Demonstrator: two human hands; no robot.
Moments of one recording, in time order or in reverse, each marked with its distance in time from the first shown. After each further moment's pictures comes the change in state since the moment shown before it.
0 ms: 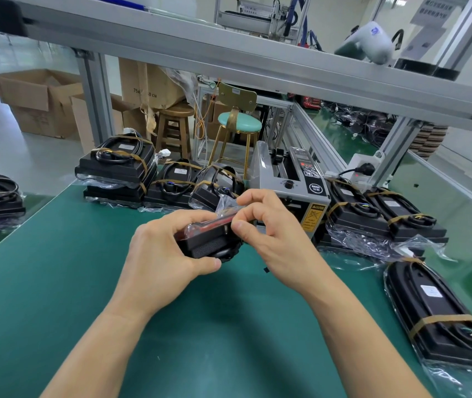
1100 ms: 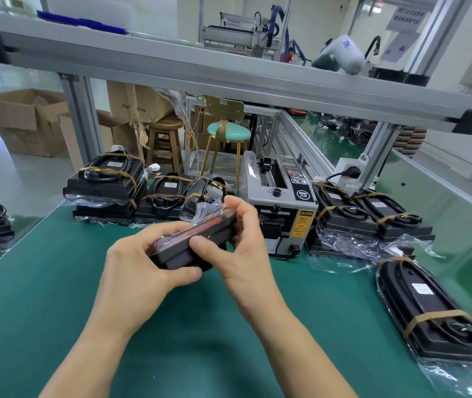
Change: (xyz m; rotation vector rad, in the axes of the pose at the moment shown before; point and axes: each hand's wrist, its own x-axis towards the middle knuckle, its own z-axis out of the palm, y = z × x) left_hand 0.001 -0.006 -0.009 -0.125 0.034 -0.009; right_hand 0.001 0.010 0.052 0.488 0.291 0.038
